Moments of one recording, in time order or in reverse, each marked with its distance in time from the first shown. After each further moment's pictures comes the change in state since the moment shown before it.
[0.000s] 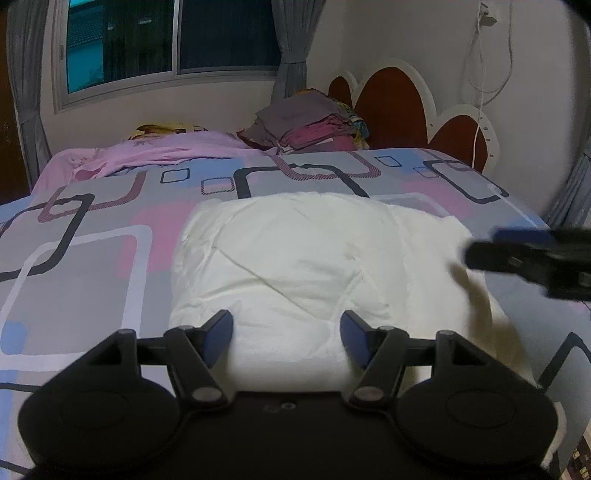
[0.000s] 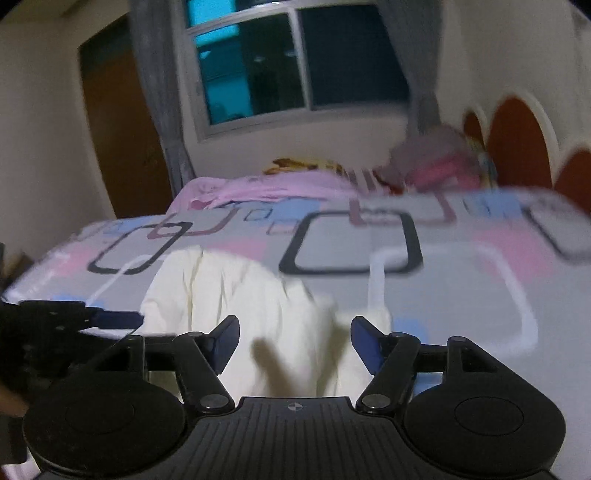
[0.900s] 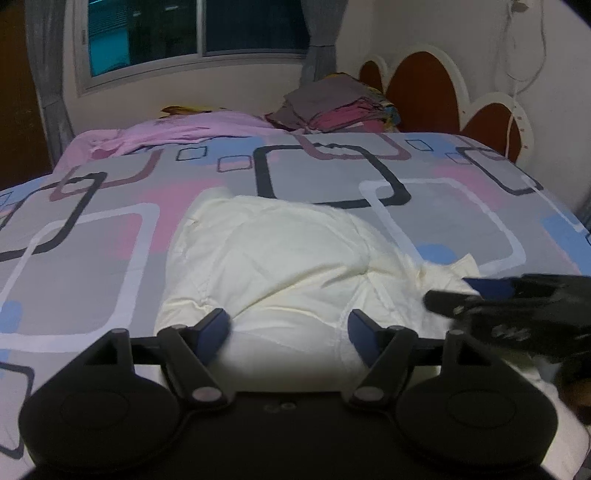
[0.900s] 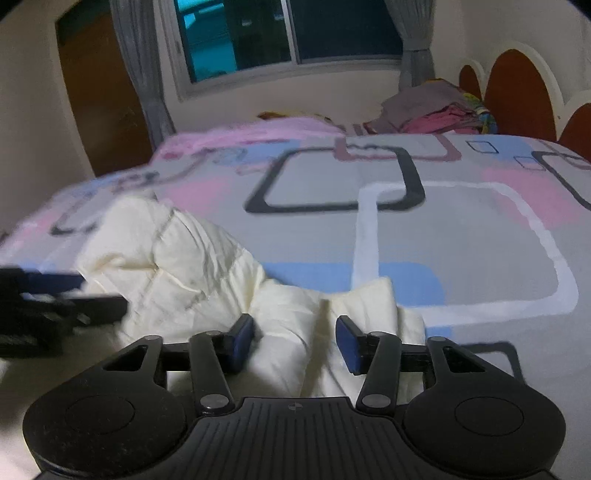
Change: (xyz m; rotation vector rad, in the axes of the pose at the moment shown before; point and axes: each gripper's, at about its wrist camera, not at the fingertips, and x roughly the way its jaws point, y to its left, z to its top) left arm 0.030 -0.014 -0.001 -0.044 0.054 0.108; right arm 0.060 -0.046 -0.043 0.067 0.117 0.008
